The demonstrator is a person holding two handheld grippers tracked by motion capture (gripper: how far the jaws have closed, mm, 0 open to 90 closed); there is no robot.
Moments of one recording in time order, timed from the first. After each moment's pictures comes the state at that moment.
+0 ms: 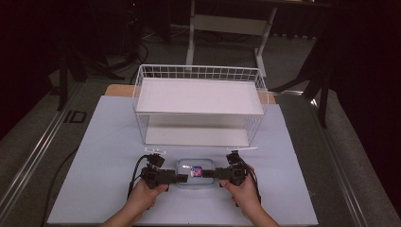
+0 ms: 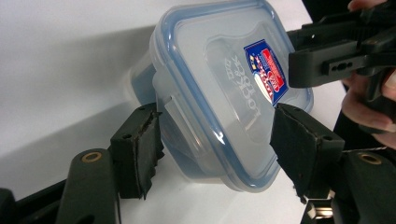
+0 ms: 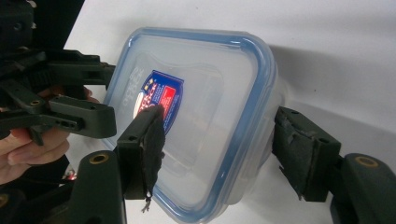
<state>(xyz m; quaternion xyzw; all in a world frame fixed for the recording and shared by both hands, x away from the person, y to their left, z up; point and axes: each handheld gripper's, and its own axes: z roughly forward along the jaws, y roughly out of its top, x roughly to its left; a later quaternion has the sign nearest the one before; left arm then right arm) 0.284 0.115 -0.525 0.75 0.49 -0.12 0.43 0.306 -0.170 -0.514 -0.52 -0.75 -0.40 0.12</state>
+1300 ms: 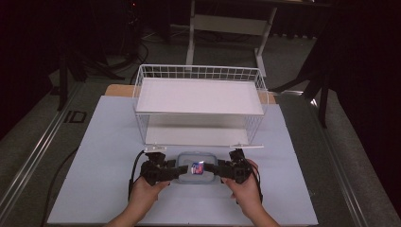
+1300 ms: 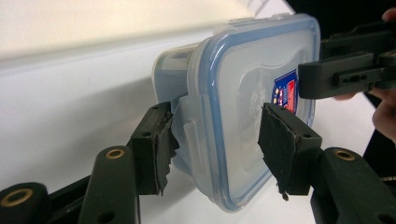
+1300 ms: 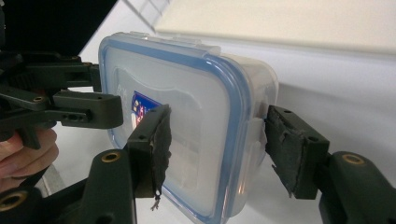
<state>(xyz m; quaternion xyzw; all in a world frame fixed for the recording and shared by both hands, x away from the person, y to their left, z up) 0.277 0.105 -0.481 0.75 0.47 0.01 0.46 0.297 -0.169 -0.478 -0.49 -0.75 -0.44 0.04</state>
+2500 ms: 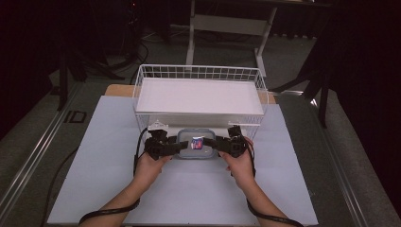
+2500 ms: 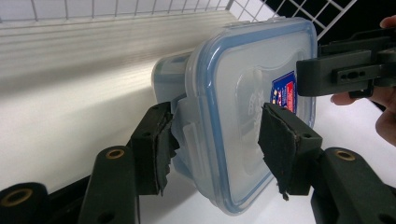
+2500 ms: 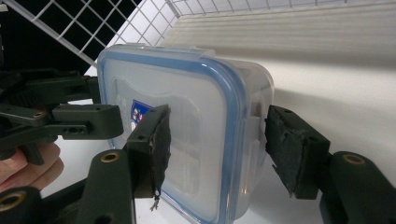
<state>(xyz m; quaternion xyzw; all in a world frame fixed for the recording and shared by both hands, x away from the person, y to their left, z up) 0.348 0.110 -0.487 0.75 0.46 0.06 0.48 0.372 -0.164 -0.481 -0.49 -0.73 -0.48 0.01</state>
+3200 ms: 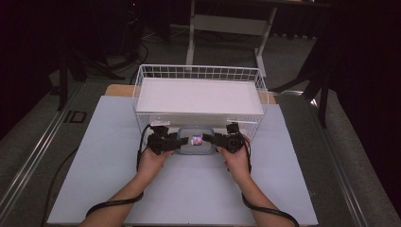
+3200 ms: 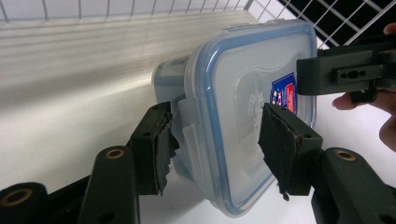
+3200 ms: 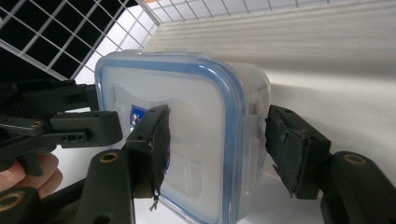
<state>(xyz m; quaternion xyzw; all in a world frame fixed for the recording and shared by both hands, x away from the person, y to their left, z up) 0.370 0.109 -0.504 0.74 0.47 0.05 0.48 0.396 -0.162 -0.500 -0.50 -0.72 -0.48 0.01</state>
